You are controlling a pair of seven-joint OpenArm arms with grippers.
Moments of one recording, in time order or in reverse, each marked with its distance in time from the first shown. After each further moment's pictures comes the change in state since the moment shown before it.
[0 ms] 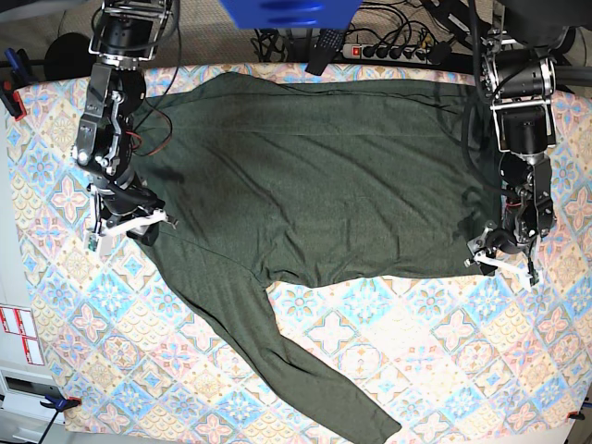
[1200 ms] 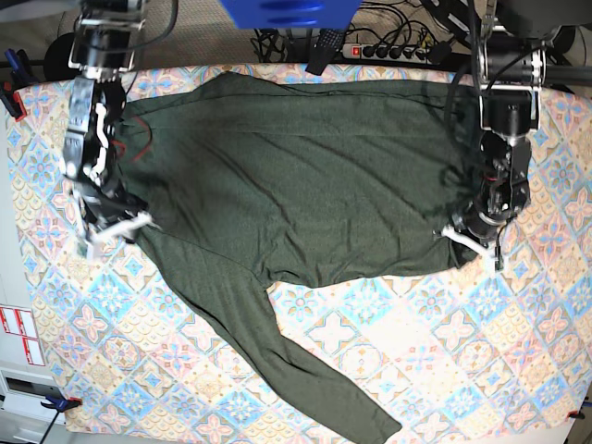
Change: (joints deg) left arm 5.7 1.9 6.6 0.4 -0.1 -12.1 -9.6; right arm 5.7 7.8 -7.1 -6.1 -0.5 0.0 -2.3
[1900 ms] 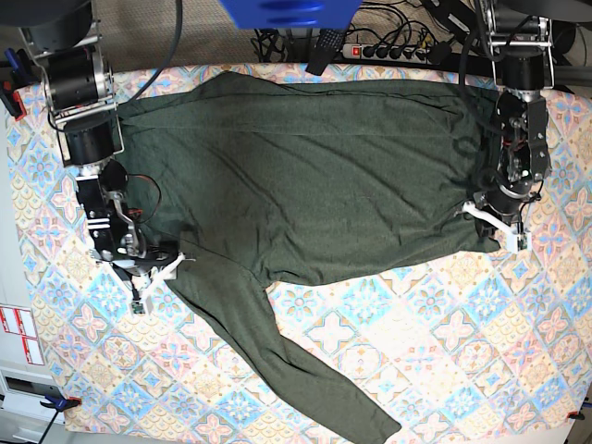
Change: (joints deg) left arm 13.3 -2.8 -6.1 18.8 0.5 0.1 1.3; right arm 22.9 6.6 -26.5 -31.9 0.3 1.6 5.0
